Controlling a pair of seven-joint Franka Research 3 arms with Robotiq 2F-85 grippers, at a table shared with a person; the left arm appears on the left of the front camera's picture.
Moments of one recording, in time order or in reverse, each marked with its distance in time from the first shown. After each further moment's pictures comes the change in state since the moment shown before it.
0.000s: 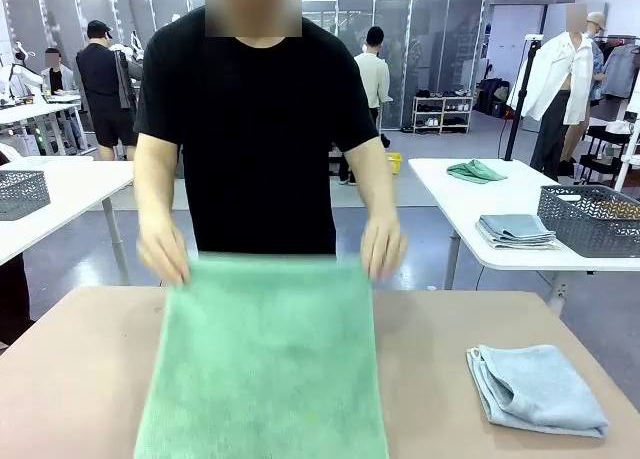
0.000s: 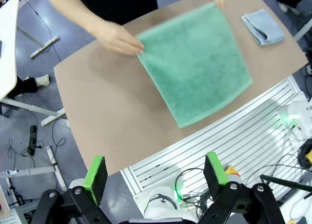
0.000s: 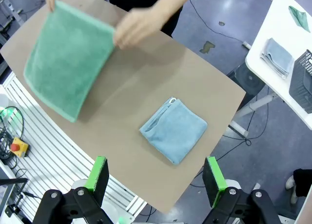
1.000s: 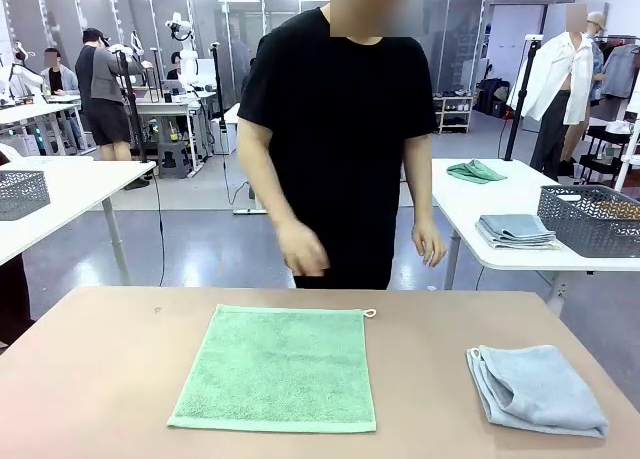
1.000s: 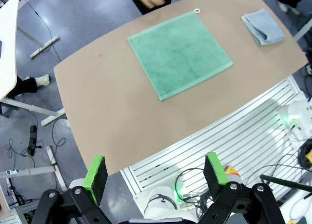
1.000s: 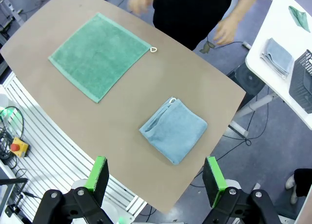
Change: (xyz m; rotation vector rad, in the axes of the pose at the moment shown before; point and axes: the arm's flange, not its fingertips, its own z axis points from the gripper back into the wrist) left arm 0.000 0.000 0.000 0.000 0.000 0.000; right arm 0.000 0.000 0.000 0.000 0.000 0.000
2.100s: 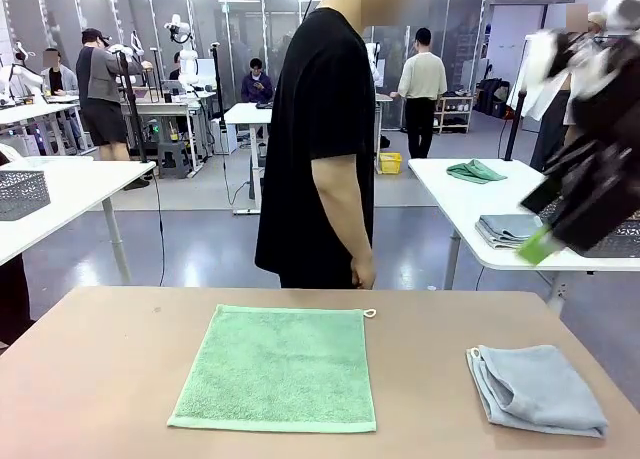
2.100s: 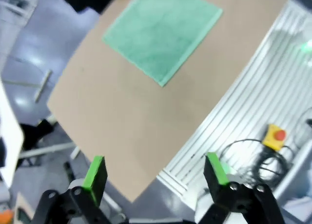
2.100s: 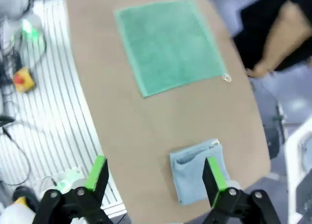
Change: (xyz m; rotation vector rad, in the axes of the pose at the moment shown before) left arm -0.036 -0.020 -0.107 -0.036 0.062 -0.473; right arm 0.023 0.145 -0.134 0.205 0.109 0.596
